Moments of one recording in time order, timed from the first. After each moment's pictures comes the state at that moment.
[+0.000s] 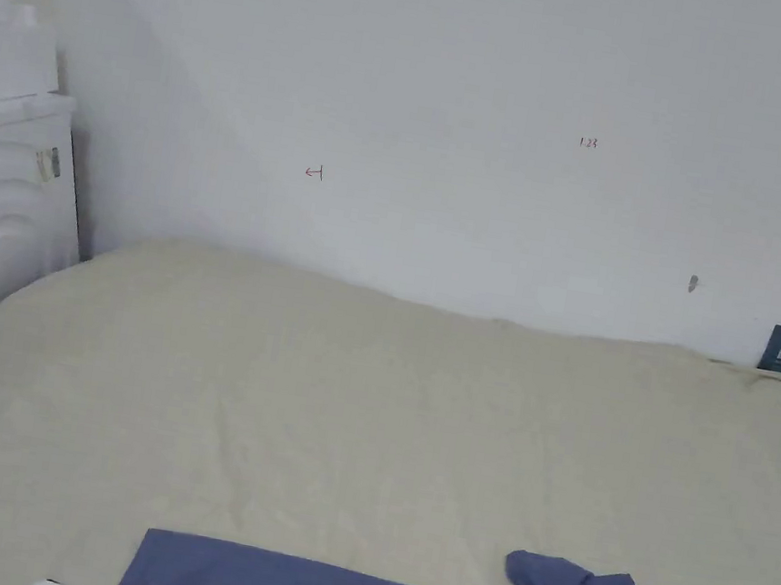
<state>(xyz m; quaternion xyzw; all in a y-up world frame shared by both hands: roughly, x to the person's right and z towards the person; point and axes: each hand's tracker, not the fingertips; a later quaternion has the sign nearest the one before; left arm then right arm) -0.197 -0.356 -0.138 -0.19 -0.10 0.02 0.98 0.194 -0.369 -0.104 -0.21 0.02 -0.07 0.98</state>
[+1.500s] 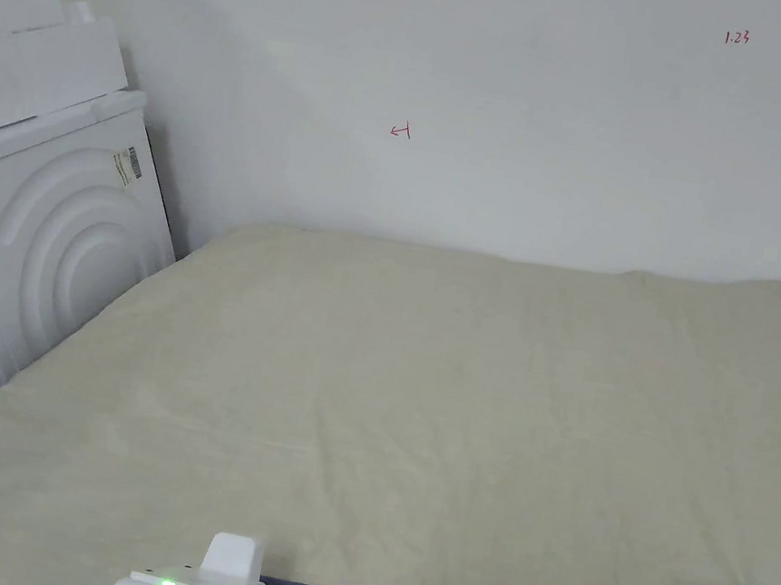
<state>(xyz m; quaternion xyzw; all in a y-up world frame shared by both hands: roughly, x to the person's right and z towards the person) -0.258 -0.514 -0.434 -0.41 -0.04 -0.01 0.91 0.220 -0.439 -0.133 -0.34 -0.01 -0.12 0.93</state>
